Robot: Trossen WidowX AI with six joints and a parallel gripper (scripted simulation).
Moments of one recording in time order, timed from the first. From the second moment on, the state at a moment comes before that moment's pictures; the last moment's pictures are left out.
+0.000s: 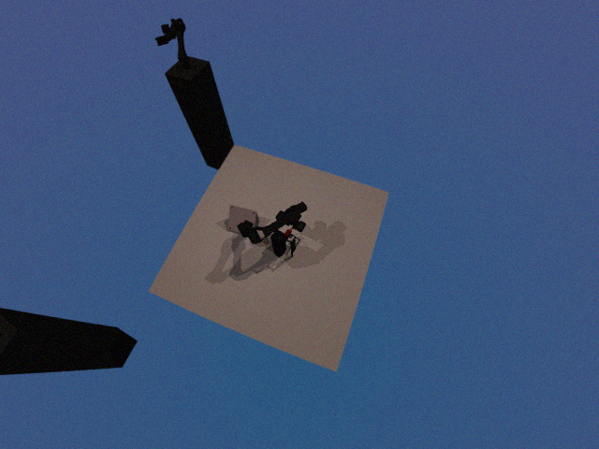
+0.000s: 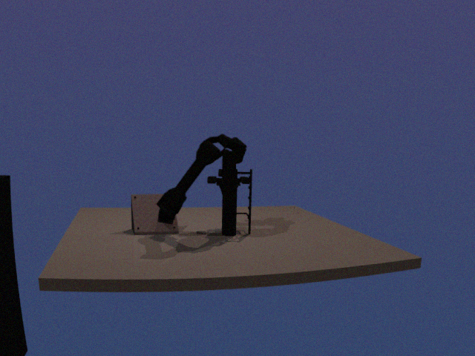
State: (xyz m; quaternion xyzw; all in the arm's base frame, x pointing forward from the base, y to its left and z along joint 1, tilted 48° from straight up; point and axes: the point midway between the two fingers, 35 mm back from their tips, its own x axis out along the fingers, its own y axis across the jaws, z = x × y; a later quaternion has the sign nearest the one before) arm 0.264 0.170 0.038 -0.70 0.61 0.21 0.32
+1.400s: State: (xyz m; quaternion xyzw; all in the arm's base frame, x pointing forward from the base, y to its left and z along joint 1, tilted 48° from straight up) arm 0.260 0.142 0.060 -0.70 0.60 0.21 0.33
